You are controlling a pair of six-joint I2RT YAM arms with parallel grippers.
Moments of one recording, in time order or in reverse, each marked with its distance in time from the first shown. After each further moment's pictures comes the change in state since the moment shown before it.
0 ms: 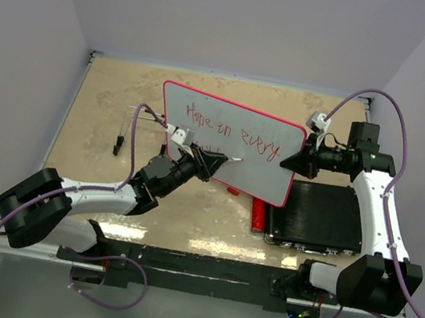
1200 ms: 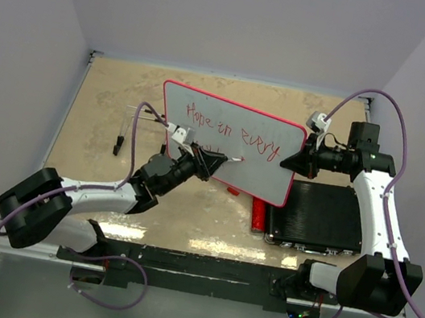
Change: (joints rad) left arm 0.020 0.000 0.010 -0.019 0.035 0.003; right arm 0.000 0.000 -0.002 0.003 0.000 0.000
